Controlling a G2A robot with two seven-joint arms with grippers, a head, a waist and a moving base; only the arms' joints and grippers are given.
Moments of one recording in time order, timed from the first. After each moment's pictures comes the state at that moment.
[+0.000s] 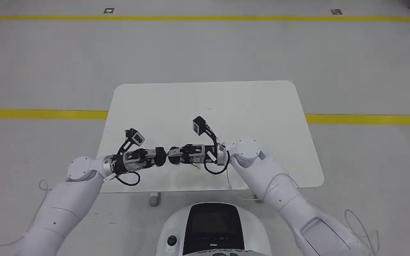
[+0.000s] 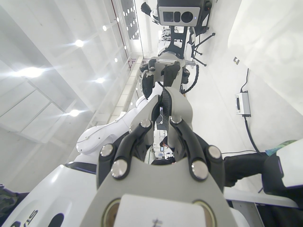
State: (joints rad) left arm 1.31 -0.88 -1.15 -1.24 -0.94 -0.33 -1.34; right arm -1.04 -1.48 0.87 -1.09 0.41 -0.17 1.04
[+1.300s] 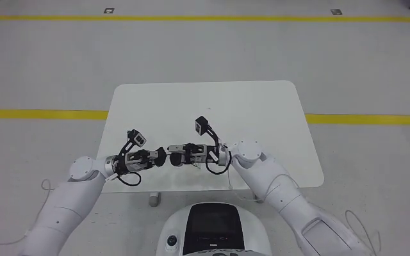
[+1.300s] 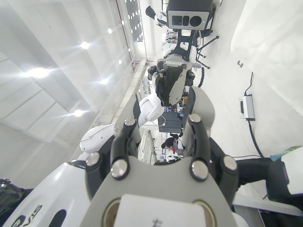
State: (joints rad) left arm 1.30 -0.89 -1.15 -1.22 -0.92 -0.32 -1.35; right arm -1.05 -1.47 0.87 -1.09 0.45 -0.19 1.04
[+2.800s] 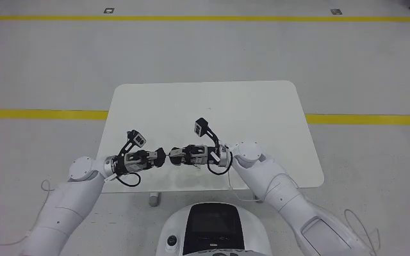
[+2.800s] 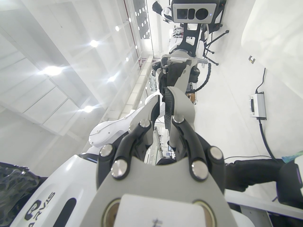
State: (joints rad) left arm 1.31 -0.91 -1.17 -1.21 -0.92 -0.31 -1.38; right arm -1.04 -1.47 0.84 -1.04 0.52 -0.22 1.08
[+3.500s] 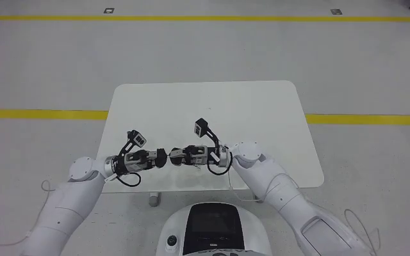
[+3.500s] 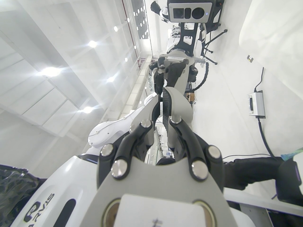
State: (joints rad) left arm 1.31 -0.91 -1.18 -1.21 -0.91 -0.31 -1.38; right arm -1.04 -1.47 0.84 -1.04 0.52 -0.21 1.08
